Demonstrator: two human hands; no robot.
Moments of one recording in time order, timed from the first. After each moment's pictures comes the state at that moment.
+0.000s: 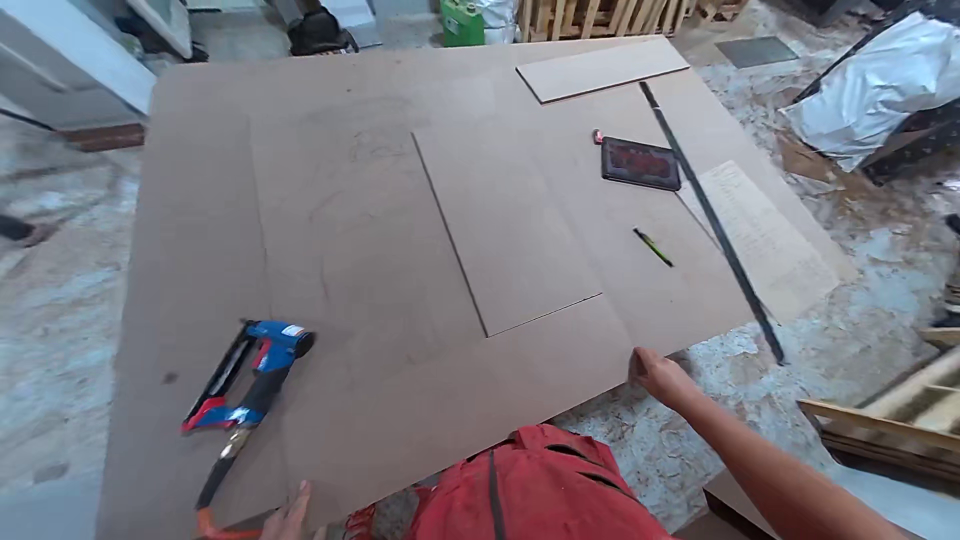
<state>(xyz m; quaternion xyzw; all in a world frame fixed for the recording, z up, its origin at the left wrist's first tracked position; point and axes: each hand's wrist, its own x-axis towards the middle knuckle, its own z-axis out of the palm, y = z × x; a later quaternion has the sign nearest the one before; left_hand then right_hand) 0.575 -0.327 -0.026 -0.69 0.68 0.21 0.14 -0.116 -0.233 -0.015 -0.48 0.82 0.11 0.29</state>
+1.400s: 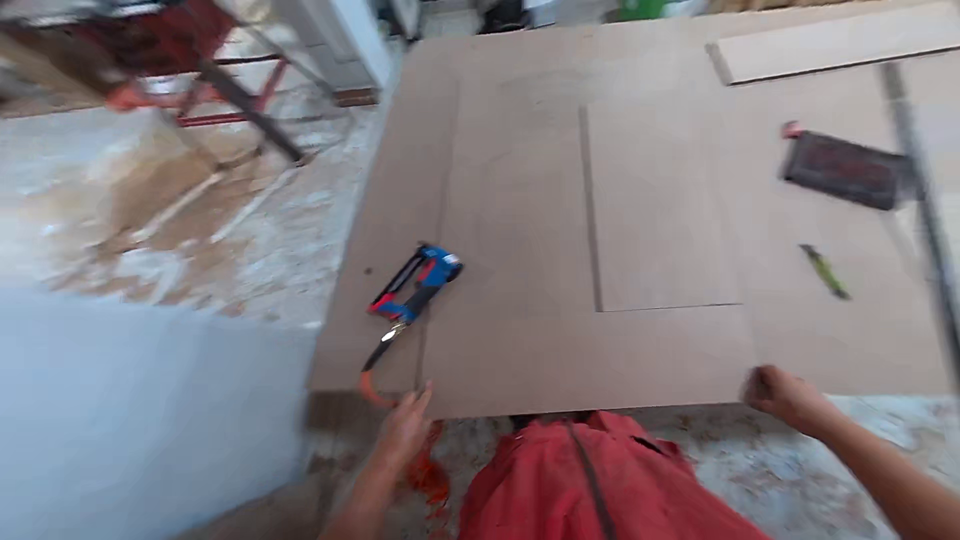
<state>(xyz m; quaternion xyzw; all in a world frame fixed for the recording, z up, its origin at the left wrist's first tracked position) 0.595 -0.325 -0.004 -0.67 0.68 0.24 0.17 -0.121 -0.258 -0.012 -0.51 0.77 0.15 0.34</state>
